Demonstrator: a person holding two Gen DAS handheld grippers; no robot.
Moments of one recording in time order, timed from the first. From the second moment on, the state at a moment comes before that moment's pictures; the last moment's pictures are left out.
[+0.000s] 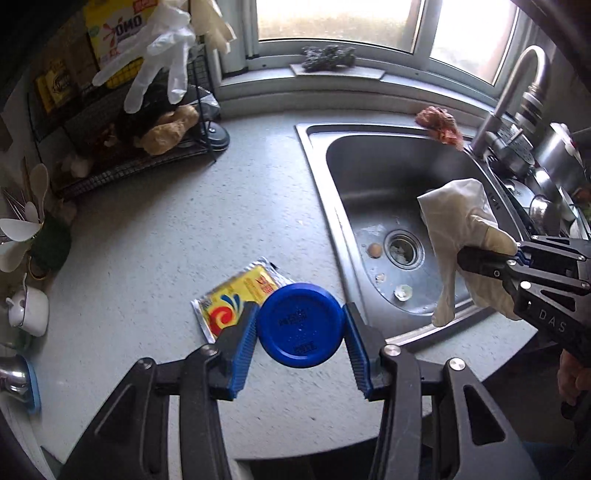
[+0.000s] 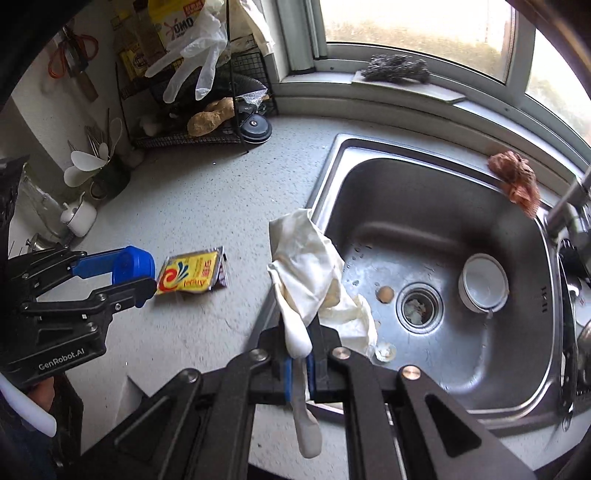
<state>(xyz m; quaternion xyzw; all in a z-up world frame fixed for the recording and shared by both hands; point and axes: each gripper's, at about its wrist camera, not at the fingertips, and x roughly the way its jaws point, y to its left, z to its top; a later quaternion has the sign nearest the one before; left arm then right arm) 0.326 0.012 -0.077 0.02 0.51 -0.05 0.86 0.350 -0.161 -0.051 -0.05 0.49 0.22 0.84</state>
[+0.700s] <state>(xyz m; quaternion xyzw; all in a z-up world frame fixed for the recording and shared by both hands) 0.163 -0.142 -0.112 0.05 0.55 -0.10 0.83 0.152 -0.288 -0.087 0.00 0.52 0.20 0.83</state>
